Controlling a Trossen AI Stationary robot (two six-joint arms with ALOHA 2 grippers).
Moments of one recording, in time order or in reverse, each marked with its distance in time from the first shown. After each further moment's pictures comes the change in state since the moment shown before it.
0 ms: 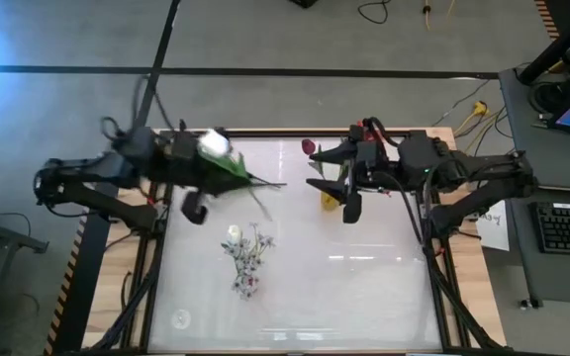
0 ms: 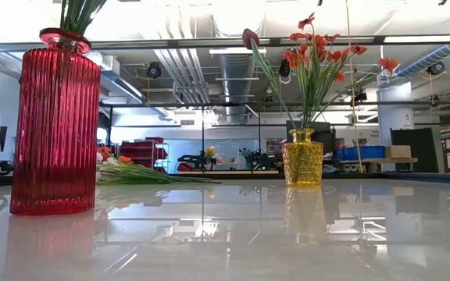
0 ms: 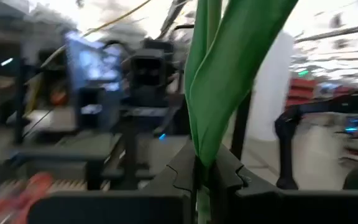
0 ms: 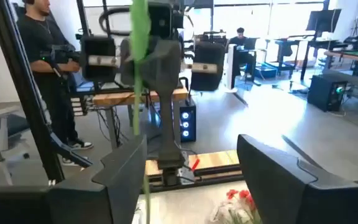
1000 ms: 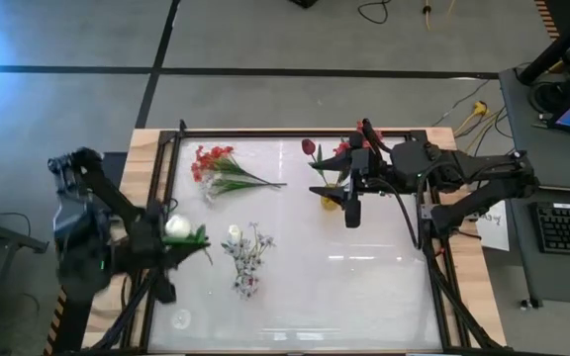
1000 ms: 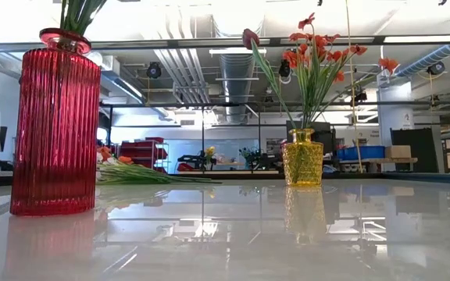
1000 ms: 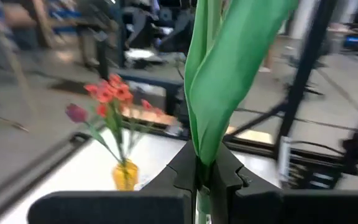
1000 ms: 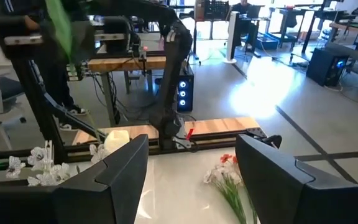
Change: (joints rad) left arm -0.931 0.145 0.178 -0.632 -1.352 -0.373; right arm 0.002 -0.007 0.000 -0.161 -0.002 0.012
